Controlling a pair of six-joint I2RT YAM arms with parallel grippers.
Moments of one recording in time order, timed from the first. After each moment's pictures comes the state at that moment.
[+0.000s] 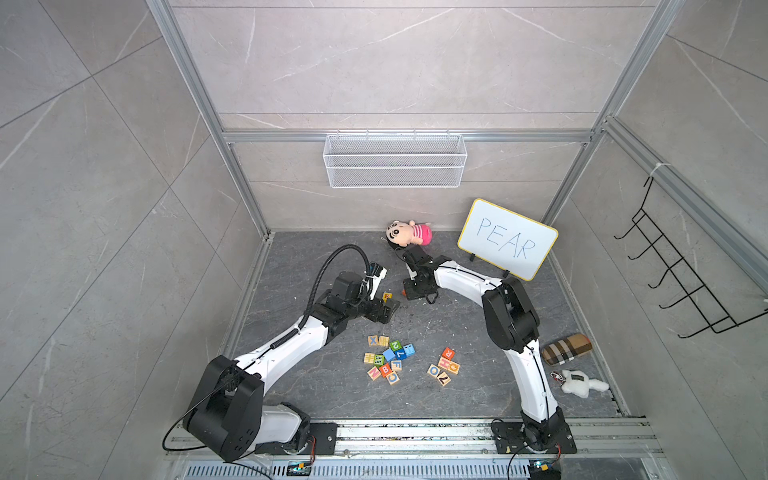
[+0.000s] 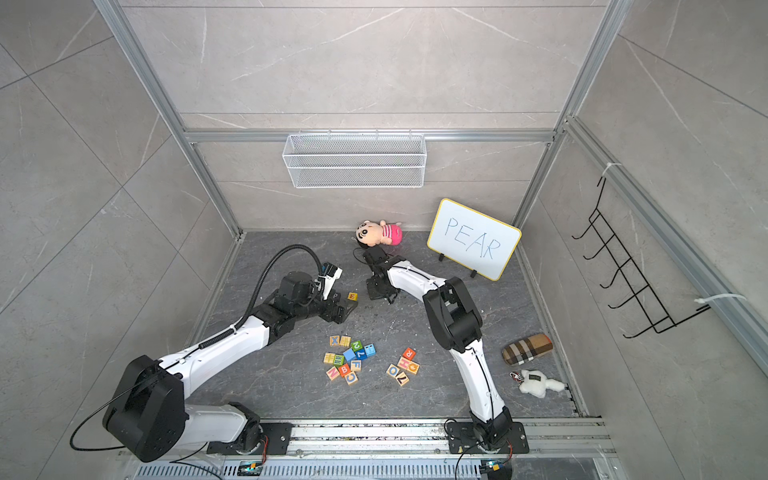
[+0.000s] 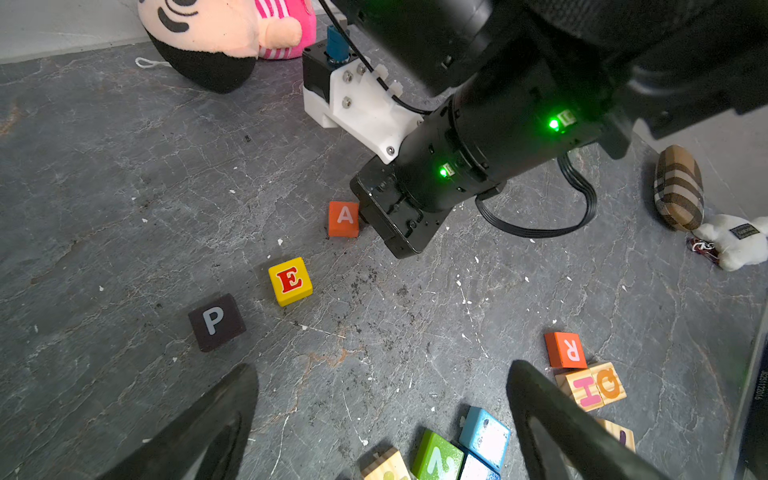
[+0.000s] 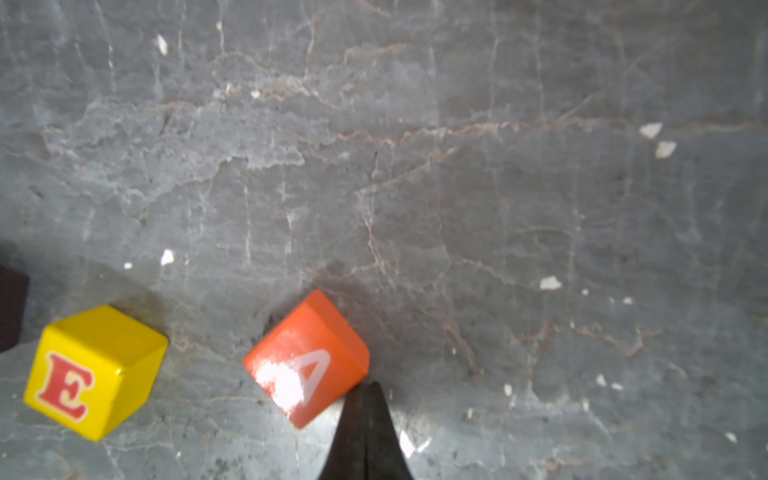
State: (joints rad) left arm -0.53 1.35 0.83 -0.10 0.27 -0.07; right arm 0.58 2.29 1.82 -0.72 0.04 0.29
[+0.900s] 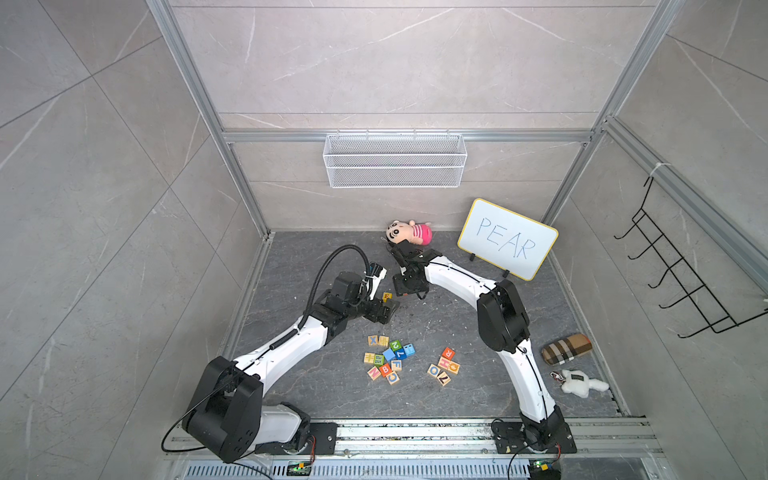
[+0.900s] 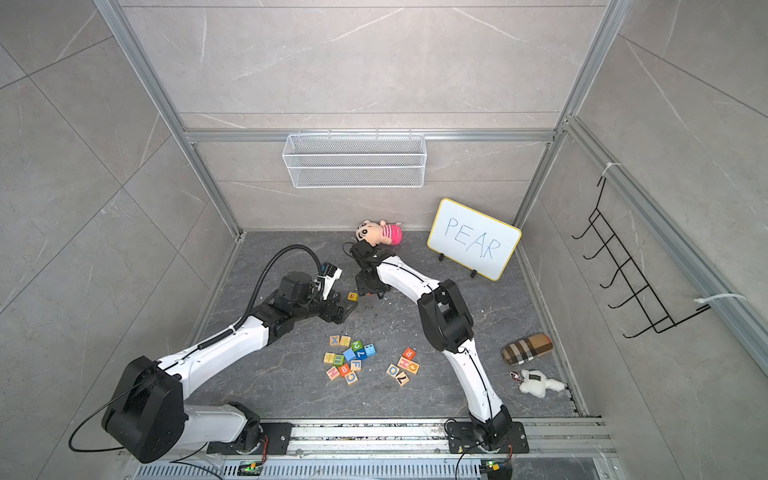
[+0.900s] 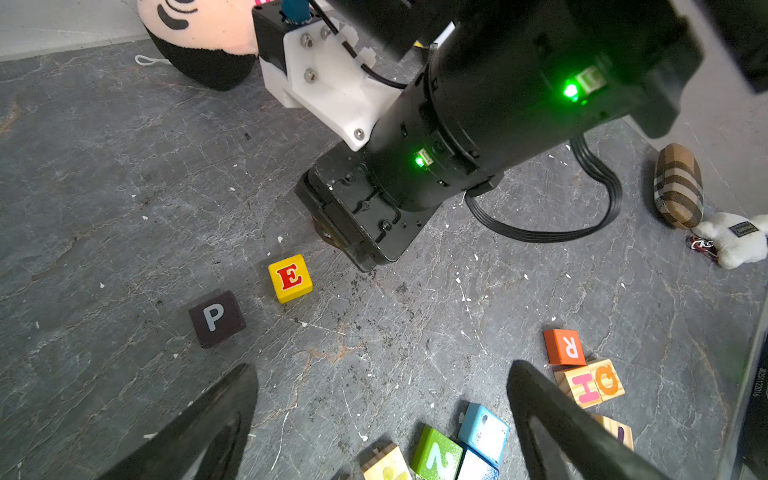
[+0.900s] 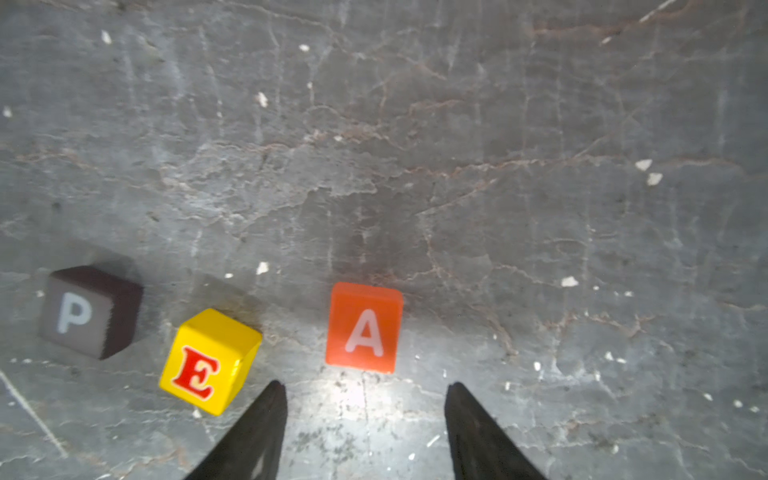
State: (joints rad) left arm -0.53 1.34 0.83 -0.11 0.27 -0.07; right arm 0.64 2.34 2.02 -0.88 0.09 0.36
